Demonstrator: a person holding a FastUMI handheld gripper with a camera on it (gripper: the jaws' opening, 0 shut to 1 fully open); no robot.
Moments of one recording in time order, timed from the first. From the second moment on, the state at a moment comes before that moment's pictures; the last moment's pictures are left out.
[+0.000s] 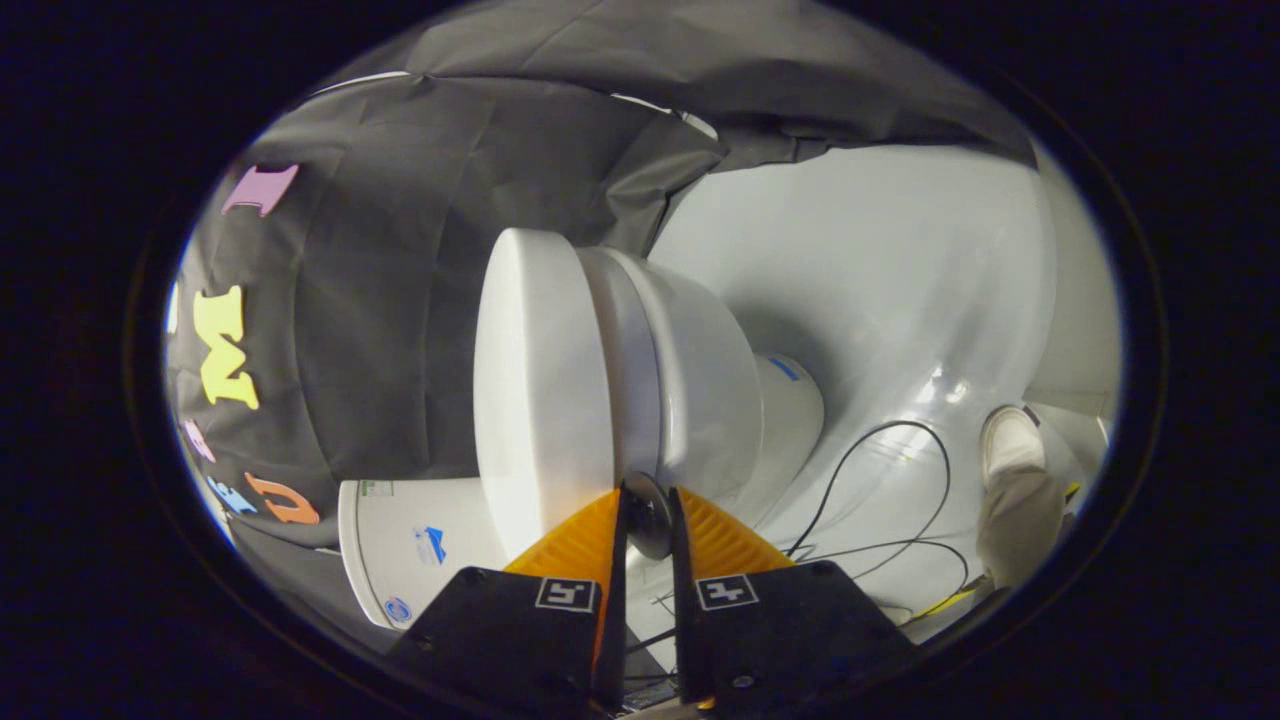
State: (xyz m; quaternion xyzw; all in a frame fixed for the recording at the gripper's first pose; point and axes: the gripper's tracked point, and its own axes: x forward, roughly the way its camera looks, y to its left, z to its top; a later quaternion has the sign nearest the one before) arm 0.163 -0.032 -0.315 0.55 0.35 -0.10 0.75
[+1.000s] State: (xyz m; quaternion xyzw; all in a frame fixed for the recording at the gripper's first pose) arm 0.157 -0.009 -0.255 0.44 0.33 -0.10 0.83
